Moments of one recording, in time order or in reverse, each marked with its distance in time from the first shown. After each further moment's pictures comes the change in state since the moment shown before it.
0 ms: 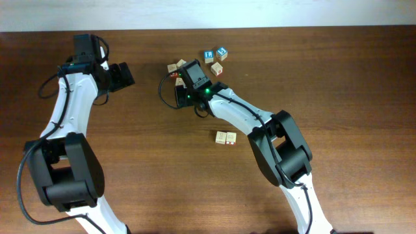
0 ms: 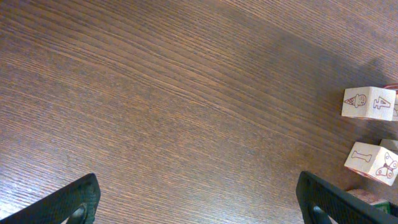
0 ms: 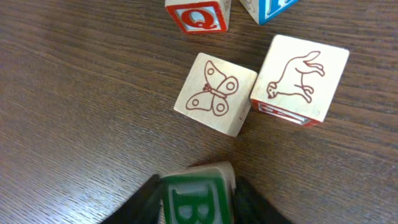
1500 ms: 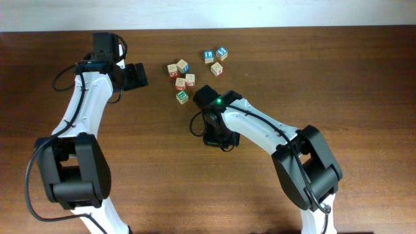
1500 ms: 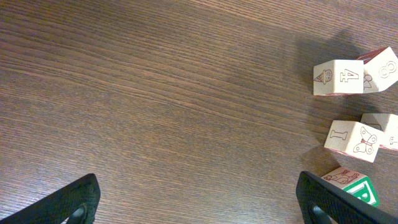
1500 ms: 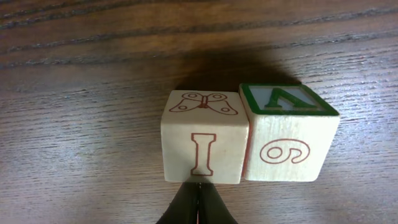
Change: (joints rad) left arm -0.096 0.000 0.000 0.013 -0.042 0.056; right arm 0.019 -0.278 -0.272 -0.675 0.013 0.378
